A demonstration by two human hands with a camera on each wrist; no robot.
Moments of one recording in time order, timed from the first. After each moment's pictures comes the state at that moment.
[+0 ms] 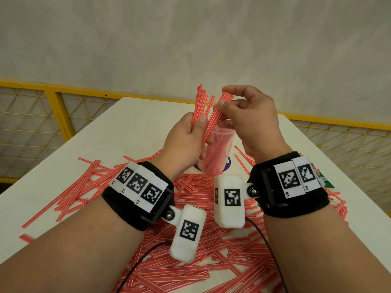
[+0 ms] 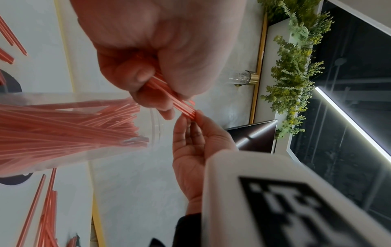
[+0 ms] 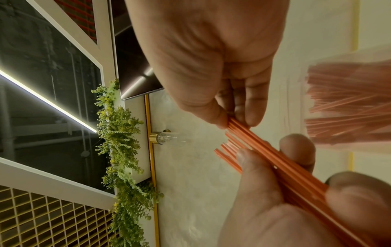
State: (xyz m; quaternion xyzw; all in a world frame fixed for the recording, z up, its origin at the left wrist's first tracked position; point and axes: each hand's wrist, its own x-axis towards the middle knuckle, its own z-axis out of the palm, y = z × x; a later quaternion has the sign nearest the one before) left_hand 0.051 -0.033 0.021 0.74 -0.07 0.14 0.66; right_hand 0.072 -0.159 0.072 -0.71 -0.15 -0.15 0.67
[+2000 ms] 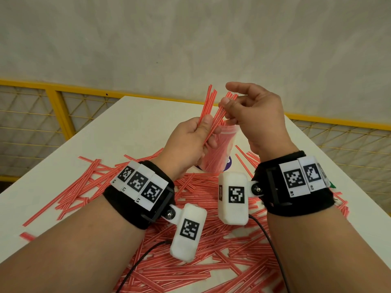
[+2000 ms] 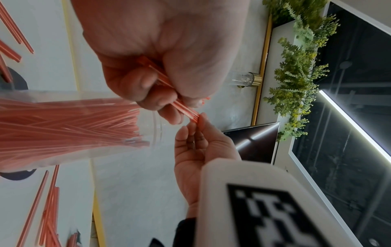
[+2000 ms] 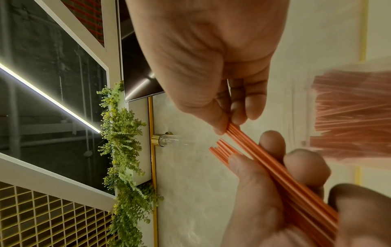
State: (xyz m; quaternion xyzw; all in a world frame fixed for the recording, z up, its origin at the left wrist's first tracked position) left_hand 0.048 -0.033 0.021 0.68 -0.09 0.07 0.72; right_hand 0.080 -0.166 0.070 -0.72 -0.17 -0.19 0.64
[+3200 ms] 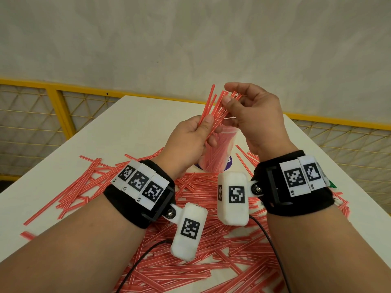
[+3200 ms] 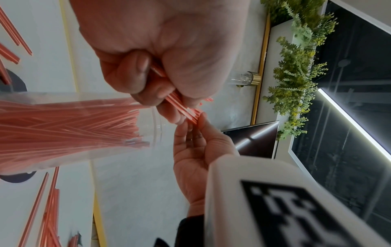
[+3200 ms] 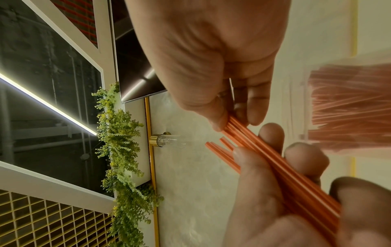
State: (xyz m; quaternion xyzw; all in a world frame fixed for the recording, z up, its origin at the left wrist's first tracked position) left_hand 0.047 -0.033 0.023 0.69 -0.10 0.09 0.71; right_hand 0.078 -0.163 0.070 -0.71 -0.17 -0.16 0.67
